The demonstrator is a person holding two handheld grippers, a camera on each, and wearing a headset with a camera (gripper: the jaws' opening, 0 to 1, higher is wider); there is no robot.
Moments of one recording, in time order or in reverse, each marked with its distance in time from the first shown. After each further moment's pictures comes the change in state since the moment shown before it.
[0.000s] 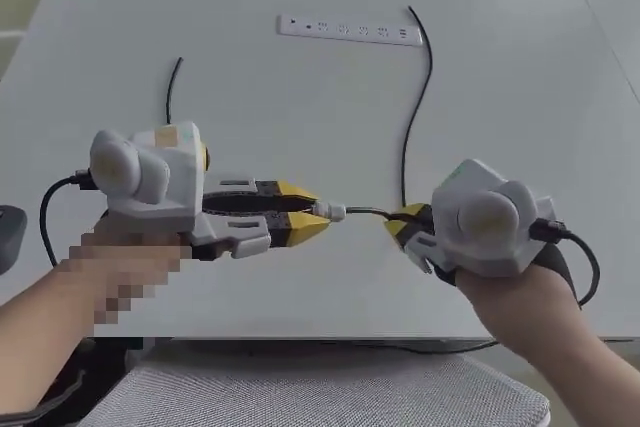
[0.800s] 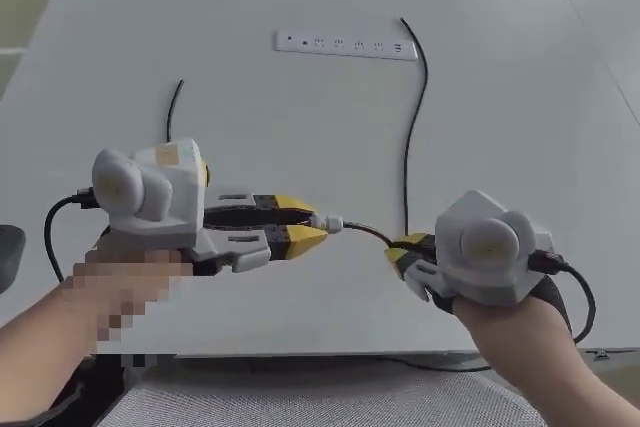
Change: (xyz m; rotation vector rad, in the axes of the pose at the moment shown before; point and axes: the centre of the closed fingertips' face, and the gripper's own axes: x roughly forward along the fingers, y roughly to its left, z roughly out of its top) left arm -0.001 0.005 0.004 0.003 -0.002 0.026; right arm -0.006 0.006 -0.012 0.043 -0.010 -0.005
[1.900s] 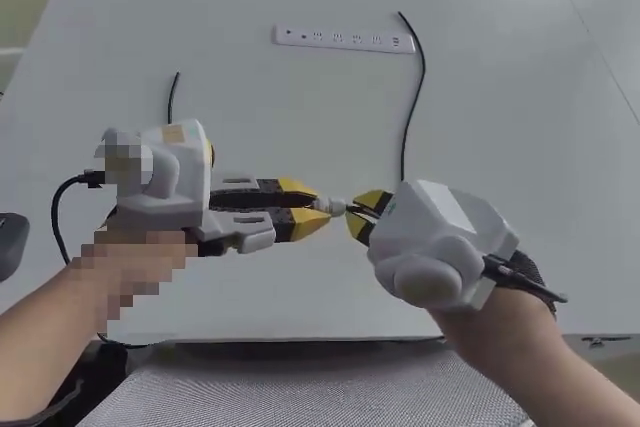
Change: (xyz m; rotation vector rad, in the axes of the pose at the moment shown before) left arm 0.004 -0.007 0.004 -0.008 0.007 0.019; right arm -0.023 0.042 0.069 -0.459 -0.134 -0.064
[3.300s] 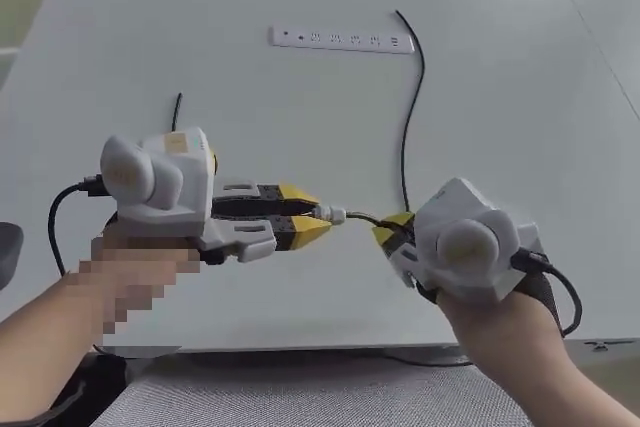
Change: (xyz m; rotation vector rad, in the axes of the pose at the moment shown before) left arm 0.006 0.008 -0.004 0.024 0.032 -0.007; right arm 0.017 -0.014 -0.062 0.395 0.088 -0.006
